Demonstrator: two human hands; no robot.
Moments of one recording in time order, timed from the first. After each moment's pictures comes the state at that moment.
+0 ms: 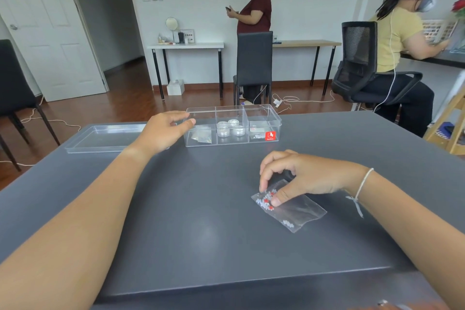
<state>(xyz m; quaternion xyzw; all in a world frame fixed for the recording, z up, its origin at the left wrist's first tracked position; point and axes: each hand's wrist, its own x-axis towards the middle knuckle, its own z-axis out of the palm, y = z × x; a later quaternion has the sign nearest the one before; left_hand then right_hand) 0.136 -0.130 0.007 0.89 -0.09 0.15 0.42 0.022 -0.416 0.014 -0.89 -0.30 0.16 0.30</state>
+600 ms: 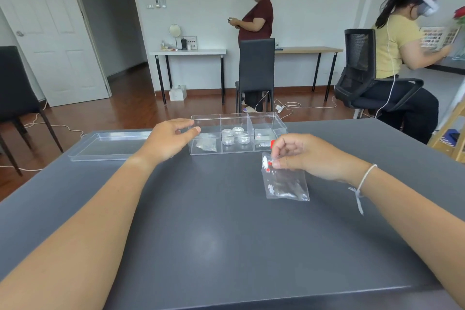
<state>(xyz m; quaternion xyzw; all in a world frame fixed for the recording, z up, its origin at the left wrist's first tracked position) 0.137 -0.130 -0.001 0.89 -0.10 0.13 0.43 0.039 -0.417 0.026 -0.87 -0.20 0.04 0.45</state>
